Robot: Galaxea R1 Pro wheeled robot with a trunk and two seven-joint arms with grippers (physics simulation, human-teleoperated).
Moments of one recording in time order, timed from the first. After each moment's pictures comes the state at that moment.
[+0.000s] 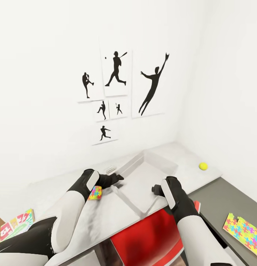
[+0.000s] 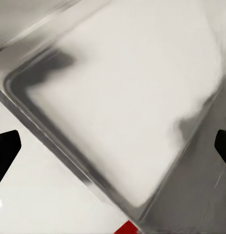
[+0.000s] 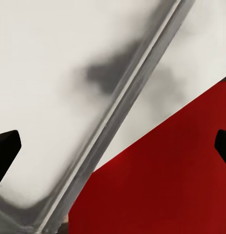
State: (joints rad) left arm -0.98 -0.17 0.28 -0.42 0.18 0.76 -0.13; right arm -0.72 0.16 -0.07 -0.90 -0.22 0.93 -0.41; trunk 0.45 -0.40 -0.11
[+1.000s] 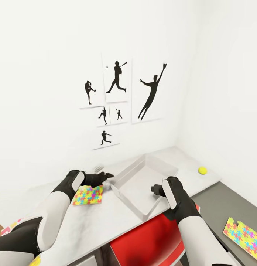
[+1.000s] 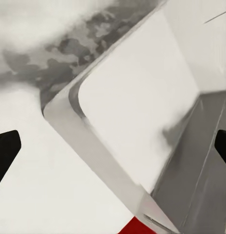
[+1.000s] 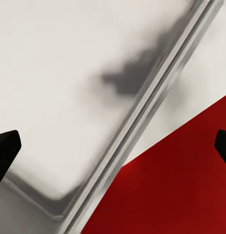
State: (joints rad) left arm -0.97 -0.04 0.28 -0.42 0.18 0.78 -0.34; right arm -0.71 0.16 -0.08 -0.91 -0.22 0.93 -0.35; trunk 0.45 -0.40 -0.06
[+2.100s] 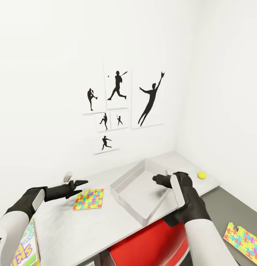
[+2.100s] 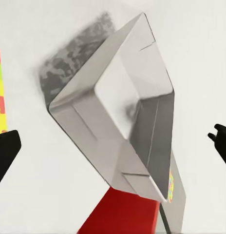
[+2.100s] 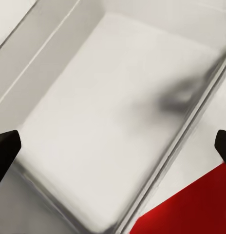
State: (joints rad) left arm -0.83 0.27 0.28 -0.42 0.17 0.81 -0.97; right arm -0.68 0.14 -0.11 -1.12 -0.22 0.94 -0.20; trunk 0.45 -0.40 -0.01
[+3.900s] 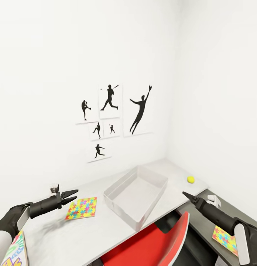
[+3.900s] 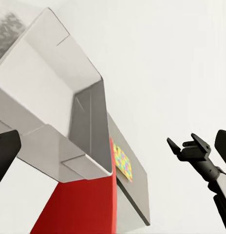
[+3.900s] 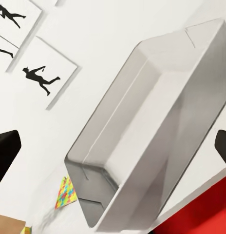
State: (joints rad) left arm -0.69 0.35 0.28 -0.42 0.17 0.65 -1.37; right arm -0.30 -0.03 -0.63 -1.33 -0.22 0.87 0.81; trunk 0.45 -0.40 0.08
